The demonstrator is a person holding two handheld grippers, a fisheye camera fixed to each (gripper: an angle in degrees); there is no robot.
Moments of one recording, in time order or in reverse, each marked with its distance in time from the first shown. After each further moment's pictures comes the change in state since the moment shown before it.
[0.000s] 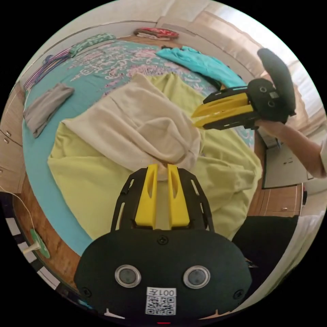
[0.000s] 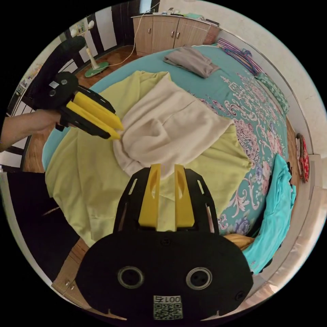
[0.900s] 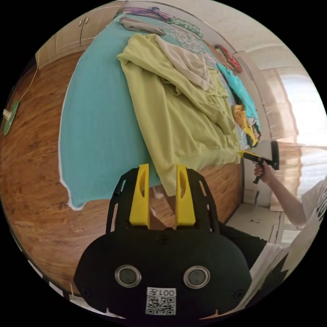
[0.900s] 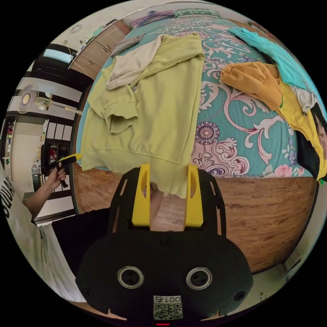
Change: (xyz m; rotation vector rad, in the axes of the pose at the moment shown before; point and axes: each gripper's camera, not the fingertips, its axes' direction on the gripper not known) left arm -0.069 0.293 0.172 0.091 0.173 -0.647; right arm 0.022 0.245 -0.120 -0.014 -0.393 0.633
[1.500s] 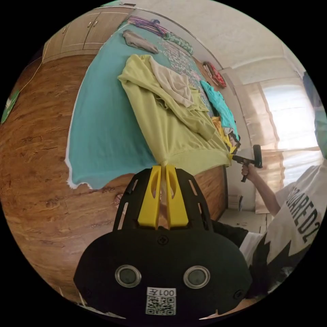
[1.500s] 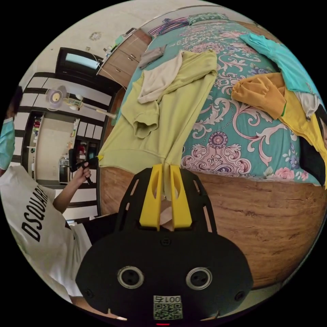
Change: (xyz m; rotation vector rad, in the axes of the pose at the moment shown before) left arm -0.072 0.013 -0.021 0.098 0.120 -0.011; right arm 0.004 -0.021 -0.189 0.014 -0.234 -0.090
